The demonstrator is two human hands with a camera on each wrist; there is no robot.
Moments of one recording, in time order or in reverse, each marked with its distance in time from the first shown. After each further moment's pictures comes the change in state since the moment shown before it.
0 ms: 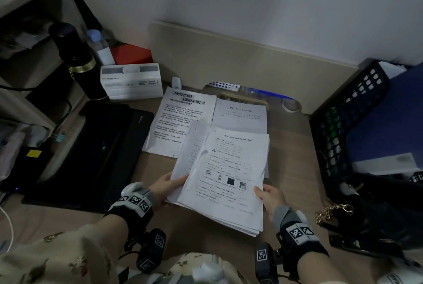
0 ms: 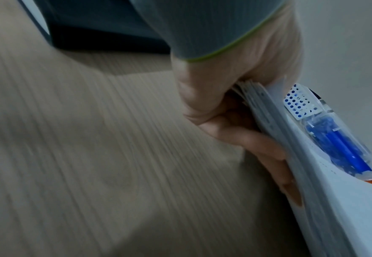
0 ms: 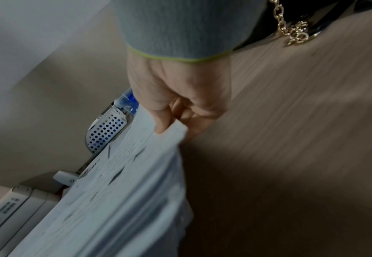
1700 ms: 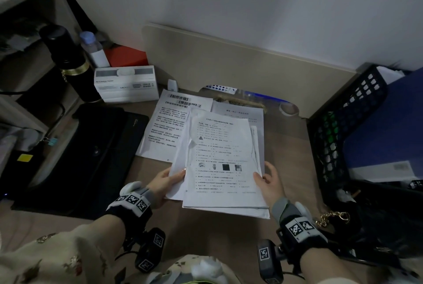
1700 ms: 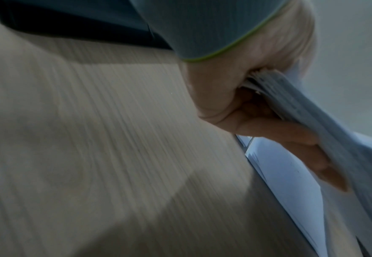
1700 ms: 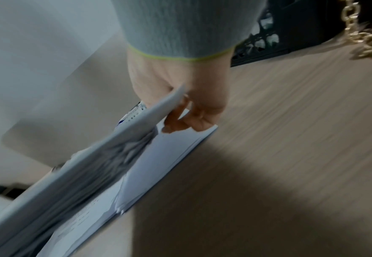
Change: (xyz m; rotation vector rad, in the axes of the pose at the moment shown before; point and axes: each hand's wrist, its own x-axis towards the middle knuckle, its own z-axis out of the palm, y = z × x) left_hand 0.005 0.020 0.020 -0.157 -0.006 0.101; right_hand 0.015 -0.035 -0.009 -0.007 -0.010 -0.226
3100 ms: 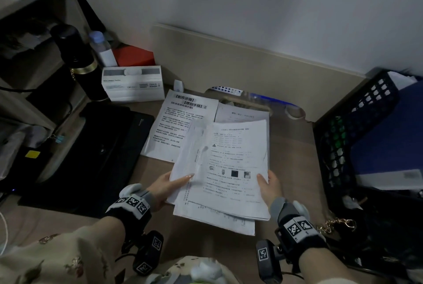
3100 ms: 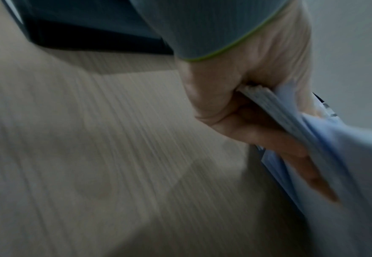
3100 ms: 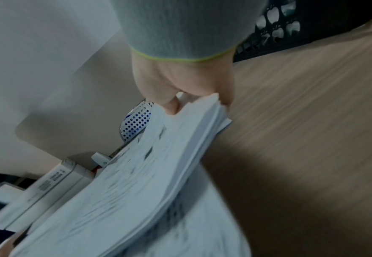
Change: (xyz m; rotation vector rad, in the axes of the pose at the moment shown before) left_hand -0.006 0.001 -0.012 0.120 -0.042 -0.074; right_hand 0.017 0.005 0.013 -0.185 0.036 -0.060
